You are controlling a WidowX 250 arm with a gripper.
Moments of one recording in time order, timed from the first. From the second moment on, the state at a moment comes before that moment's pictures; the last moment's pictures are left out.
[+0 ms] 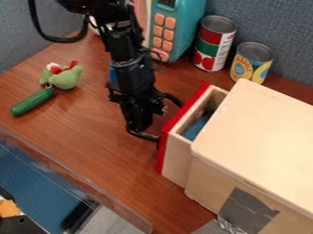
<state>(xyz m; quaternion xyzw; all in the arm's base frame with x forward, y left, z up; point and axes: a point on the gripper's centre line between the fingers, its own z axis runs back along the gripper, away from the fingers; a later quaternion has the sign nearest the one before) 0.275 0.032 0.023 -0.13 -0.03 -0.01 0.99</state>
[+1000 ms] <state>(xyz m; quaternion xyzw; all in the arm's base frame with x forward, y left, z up) 0.258 0.079 0.025 -0.11 -0.02 0.01 0.99</state>
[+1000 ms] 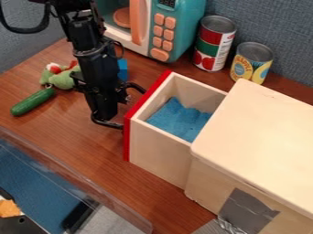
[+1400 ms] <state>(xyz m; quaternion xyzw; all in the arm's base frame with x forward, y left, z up) 0.268 0.088 0.049 -0.11 0.01 -0.07 0.99</state>
